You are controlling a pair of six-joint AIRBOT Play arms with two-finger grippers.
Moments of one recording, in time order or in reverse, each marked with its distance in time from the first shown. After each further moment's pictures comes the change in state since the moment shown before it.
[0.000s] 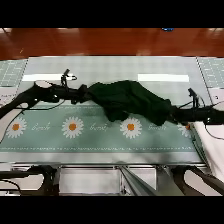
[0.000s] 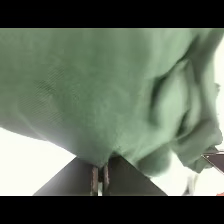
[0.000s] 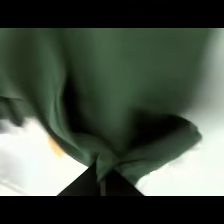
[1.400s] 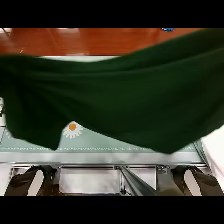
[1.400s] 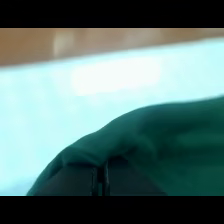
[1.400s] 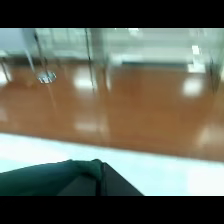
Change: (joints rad) left arm 0.328 0.942 0.339 0.478 -0.481 -0.102; right arm 0.000 0.486 1.037 -0.215 0.156 0.219
